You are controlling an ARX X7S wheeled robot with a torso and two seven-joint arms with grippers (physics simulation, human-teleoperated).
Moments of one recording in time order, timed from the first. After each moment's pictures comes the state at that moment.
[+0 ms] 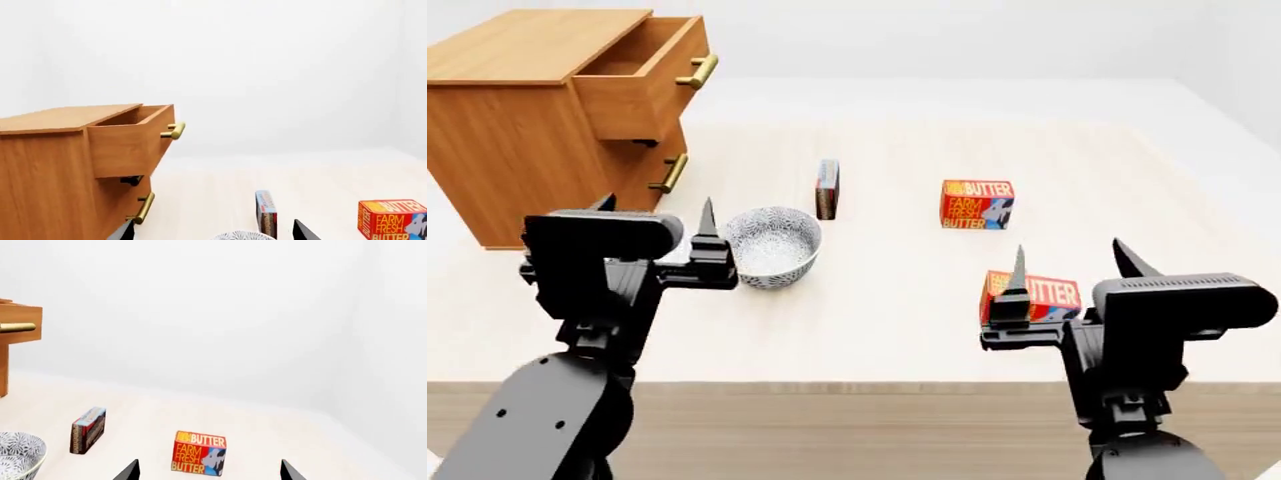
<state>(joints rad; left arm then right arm) -0.43 -0.28 0.03 0.47 -0.31 -0.71 -0.14 0.21 0.28 -0.04 -0.66 0.12 0.69 0.17</state>
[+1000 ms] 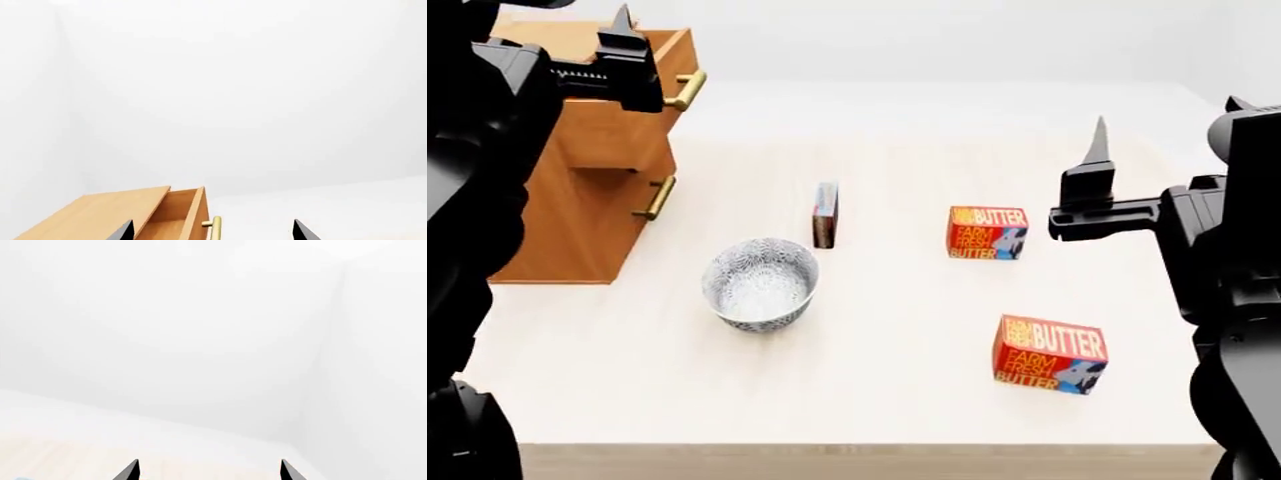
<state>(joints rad) -1.05 -0.40 0.04 0.40 -0.39 -1.14 -0.14 0.75 0.40 0.01 -0.90 0.22 1.38 0.14</state>
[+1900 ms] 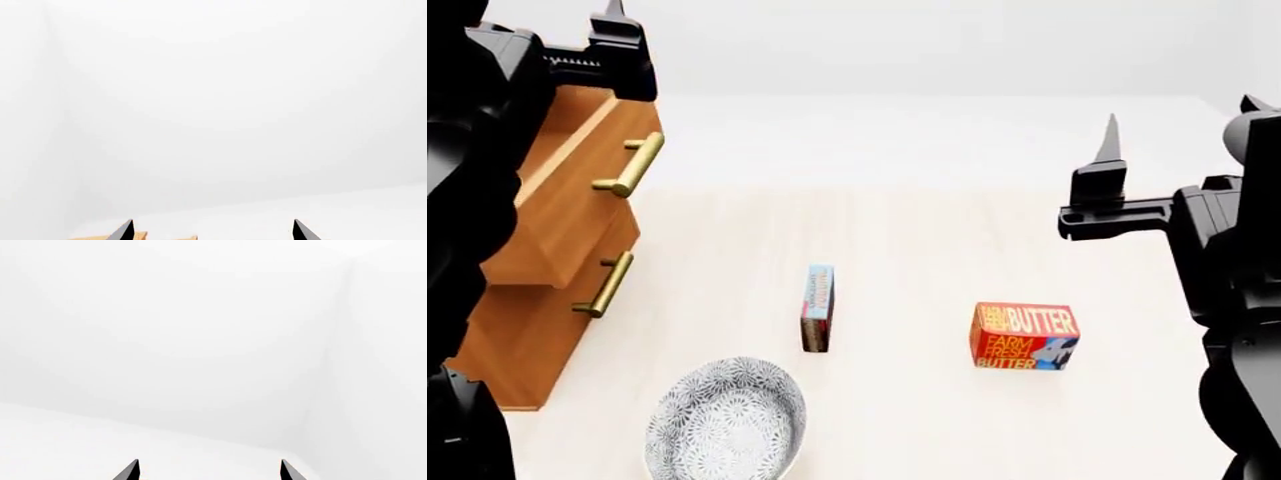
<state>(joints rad) -1.09 -0.41 0.06 0.36 -0.39 -1.13 -0.14 0.74 0.41 0.03 -0.90 0.24 1.37 0.15</state>
